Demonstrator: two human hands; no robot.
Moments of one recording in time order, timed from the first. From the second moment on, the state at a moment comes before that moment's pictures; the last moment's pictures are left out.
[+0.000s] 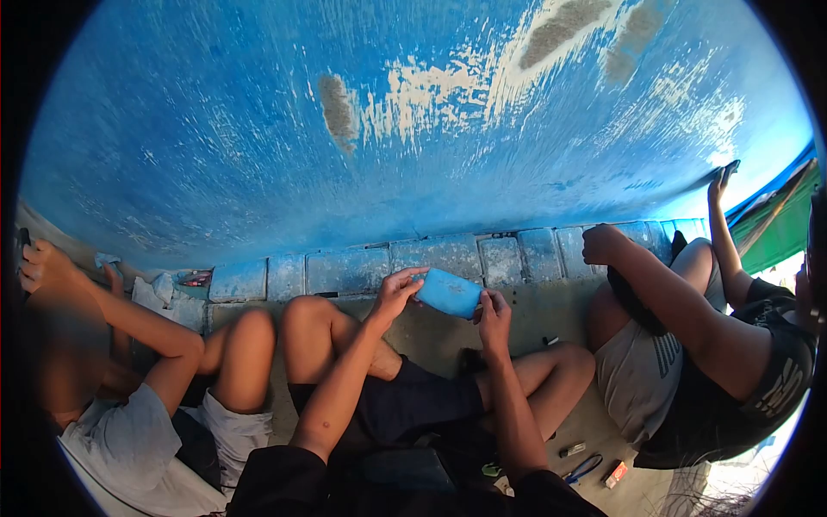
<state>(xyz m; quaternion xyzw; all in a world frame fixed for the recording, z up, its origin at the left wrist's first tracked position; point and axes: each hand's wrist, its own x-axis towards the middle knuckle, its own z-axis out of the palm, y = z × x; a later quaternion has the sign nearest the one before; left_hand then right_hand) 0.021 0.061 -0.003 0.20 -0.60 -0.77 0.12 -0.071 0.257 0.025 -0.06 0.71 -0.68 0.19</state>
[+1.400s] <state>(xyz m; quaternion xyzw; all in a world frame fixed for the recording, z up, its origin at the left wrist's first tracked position) 0.022 0.062 -0.018 0.16 -0.65 -0.73 0.16 -0.074 0.264 0.009 -0.08 0.78 -0.59 0.19</state>
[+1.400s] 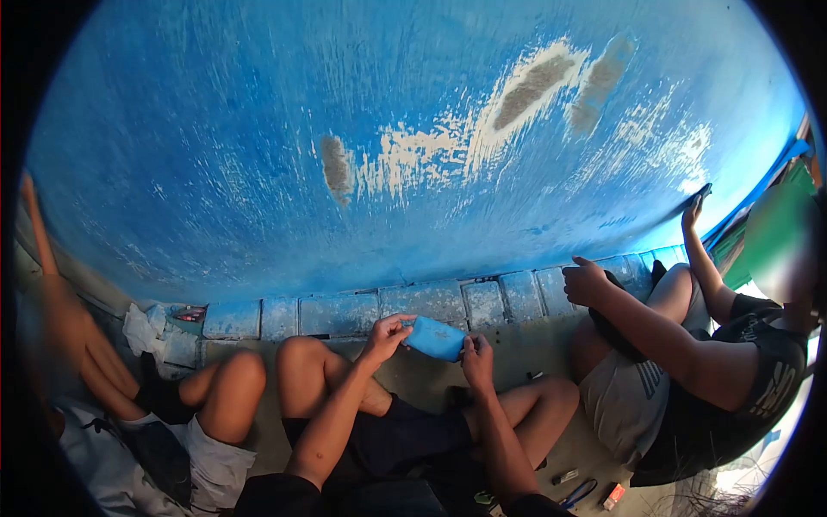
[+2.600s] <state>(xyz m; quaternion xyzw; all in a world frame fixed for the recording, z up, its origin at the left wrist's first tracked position) 0.026 0.072 -0.027 0.20 -0.67 -0.71 0.03 -0.070 0.270 0.010 0.03 0.56 -0.71 0.43</state>
